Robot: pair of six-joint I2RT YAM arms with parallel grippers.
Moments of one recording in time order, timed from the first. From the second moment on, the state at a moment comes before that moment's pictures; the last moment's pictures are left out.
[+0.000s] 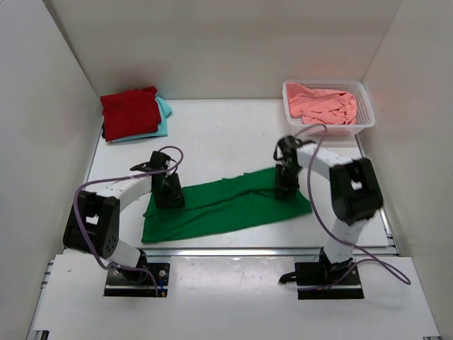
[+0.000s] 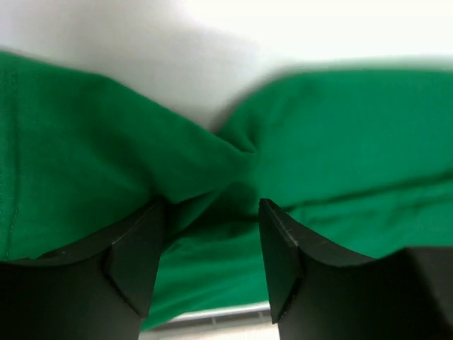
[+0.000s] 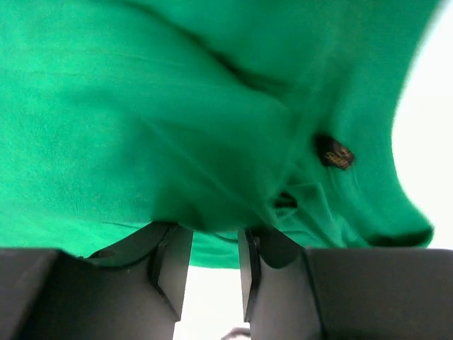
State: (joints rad) left arm -0.26 1.51 0.80 -0.56 0.11 -0.54; right arm 0.31 1.74 1.06 -0.80 -0.11 0.43
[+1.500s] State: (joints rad) left arm -0.32 2.60 2.35 -0.91 0.47 -0.49; right arm 0.93 1.92 1.15 -0.32 -0.51 0.42
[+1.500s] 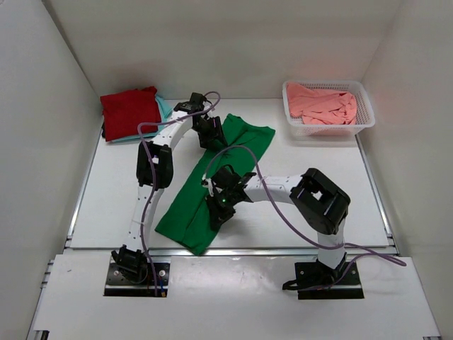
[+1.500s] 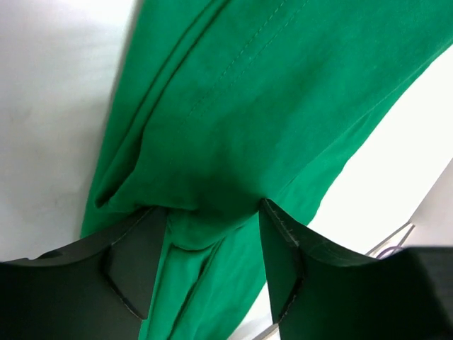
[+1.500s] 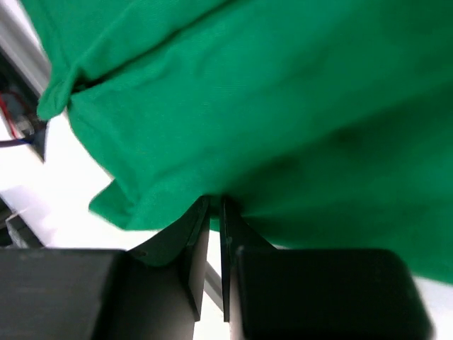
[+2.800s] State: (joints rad) left arm -0.28 2.39 2.18 -0.79 0.48 -0.69; right arm 0.62 1.54 1.17 -0.73 -0.28 0.03
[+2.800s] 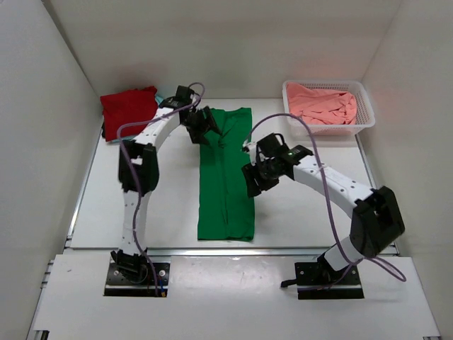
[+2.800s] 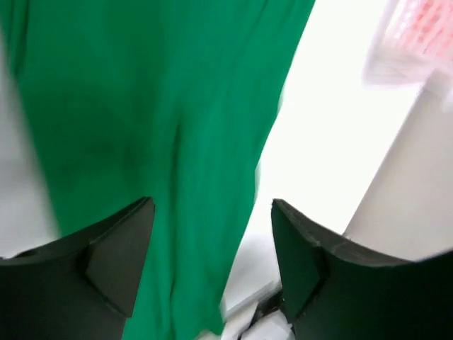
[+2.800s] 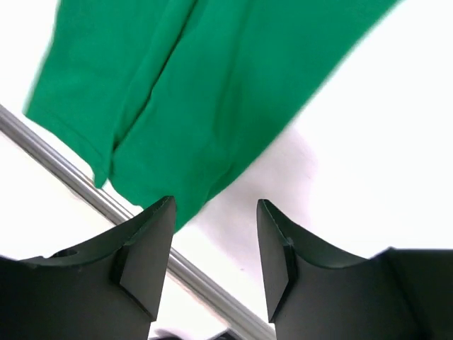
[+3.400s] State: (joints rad) left arm -0.61 1.29 0.60 -0.60 0.32 -0.76; right arm 0.82 1.23 0.59 -0.51 -0.33 0.72
